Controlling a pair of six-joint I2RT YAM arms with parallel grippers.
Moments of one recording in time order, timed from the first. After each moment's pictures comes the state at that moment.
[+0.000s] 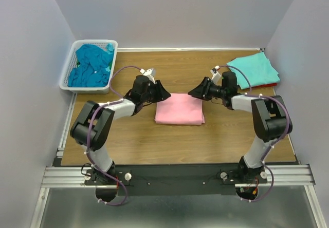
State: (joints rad) left arm -0.46 1.68 0.89 0.33 0.30 -0.64; right arm 0.19 1.75 0.87 0.38 -0.76 0.67
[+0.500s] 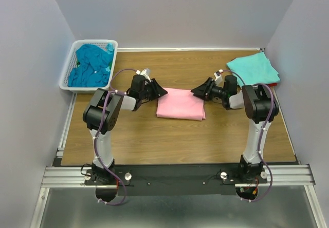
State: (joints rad) left arm -0.35 2.00 0.97 0.57 0.40 -0.77; right arm 0.10 2.13 0.94 0.80 -0.87 0.90
